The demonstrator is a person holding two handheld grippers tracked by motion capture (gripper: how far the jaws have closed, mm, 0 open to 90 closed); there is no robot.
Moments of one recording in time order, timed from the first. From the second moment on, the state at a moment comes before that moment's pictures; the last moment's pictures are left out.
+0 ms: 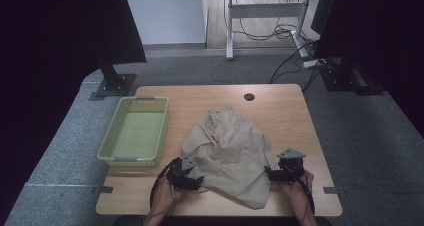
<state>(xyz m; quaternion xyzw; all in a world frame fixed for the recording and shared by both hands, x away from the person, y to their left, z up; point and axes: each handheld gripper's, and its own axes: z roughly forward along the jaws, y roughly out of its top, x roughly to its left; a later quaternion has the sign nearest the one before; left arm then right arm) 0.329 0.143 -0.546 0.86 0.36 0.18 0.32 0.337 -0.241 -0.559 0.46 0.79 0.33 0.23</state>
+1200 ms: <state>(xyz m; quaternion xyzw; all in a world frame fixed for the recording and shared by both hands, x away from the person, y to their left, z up) 0.327 0.122 -0.549 0.85 0.36 0.18 0.33 0.345 -0.248 -0.560 0.46 0.79 0.34 0.22</state>
